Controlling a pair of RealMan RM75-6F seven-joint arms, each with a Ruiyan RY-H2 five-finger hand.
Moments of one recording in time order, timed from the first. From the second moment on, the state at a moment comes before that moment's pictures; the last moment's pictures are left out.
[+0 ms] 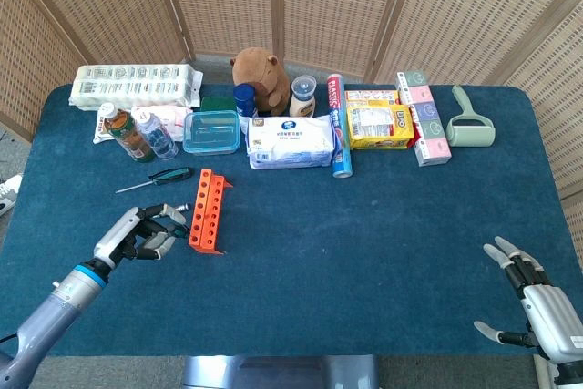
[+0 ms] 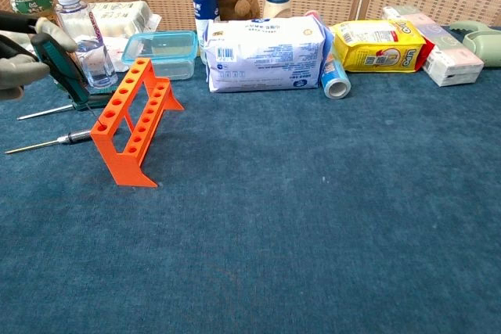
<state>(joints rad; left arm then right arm) -0.51 -1.06 -0.07 -1.90 1.33 0.94 -0.85 0.02 -0.81 -0.09 -1.92 -1.69 1.47 0.27</state>
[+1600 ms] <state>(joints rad) -0.48 -1.10 -0.12 -1.88 1.28 0.88 -0.76 0.02 -0.81 -0.09 -1.92 -1.69 1.46 0.28</state>
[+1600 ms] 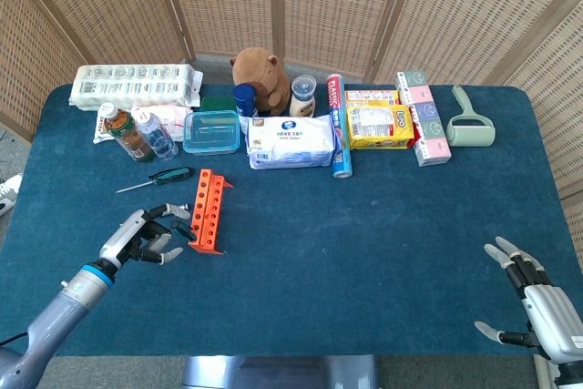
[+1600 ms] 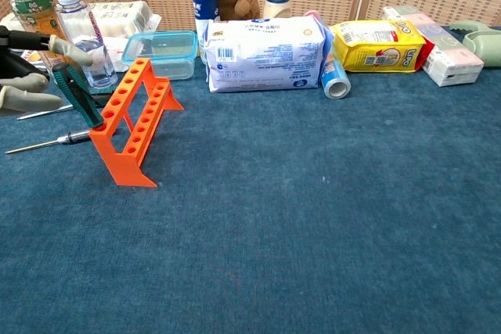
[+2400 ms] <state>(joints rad) -0.39 -0.98 -0.15 -1.88 1.34 1.02 -0.89 0.02 -0.81 -0.10 -1.93 -1.69 1.46 0.26</state>
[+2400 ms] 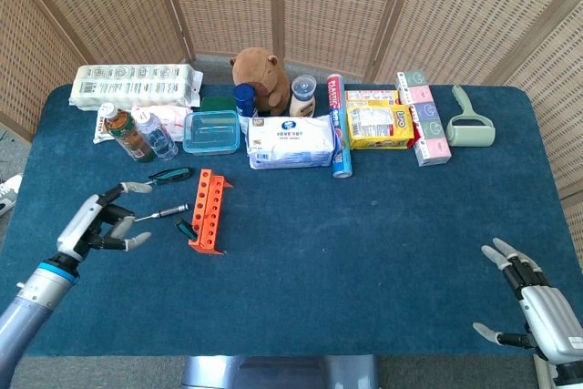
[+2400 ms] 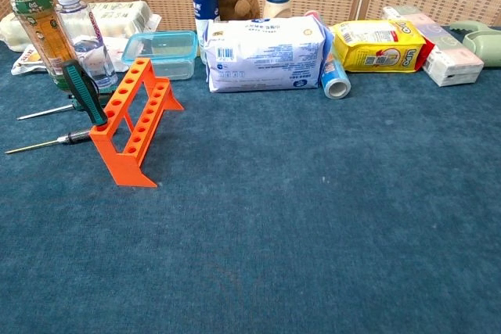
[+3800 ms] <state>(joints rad) -0.55 -1.04 -0.20 -2.01 0.90 0.93 -0.09 0.03 -0.80 -0.09 -1.92 -1.69 1.45 0.29</state>
